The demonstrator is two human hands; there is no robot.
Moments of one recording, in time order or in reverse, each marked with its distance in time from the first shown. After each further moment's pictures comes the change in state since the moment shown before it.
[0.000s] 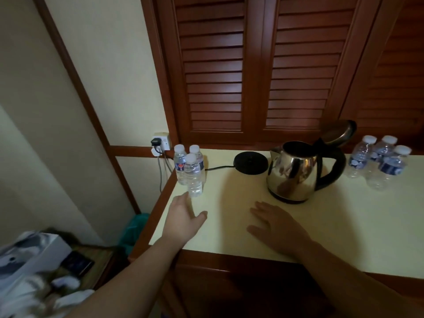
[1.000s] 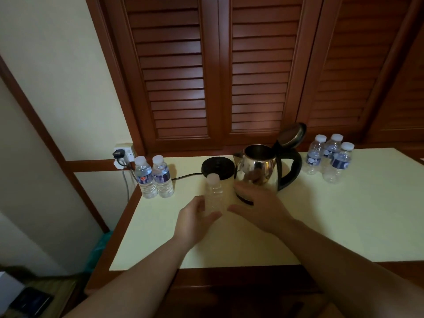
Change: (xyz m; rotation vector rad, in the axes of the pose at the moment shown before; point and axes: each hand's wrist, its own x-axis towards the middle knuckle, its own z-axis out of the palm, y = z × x) left_hand 0.019 0.083 0.070 -0.258 -0.148 0.072; right_hand -0.001 0.000 -0.072 0.216 0.243 0.042
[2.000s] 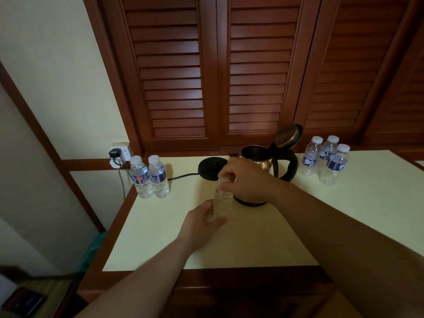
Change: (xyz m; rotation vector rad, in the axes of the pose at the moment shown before) left_hand -0.005 0.009 0.016 0.012 -0.146 0.085; right_hand 0.045 -0.056 -0.053 -0.106 -0.125 -0.181
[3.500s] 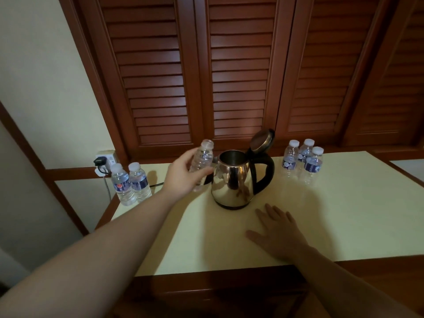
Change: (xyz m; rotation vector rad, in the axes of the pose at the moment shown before) left_hand 0.070 0.098 -0.054 -0.177 0.135 0.233; right_hand -0.131 0.135 0.062 -0.316 -0.153 0.473
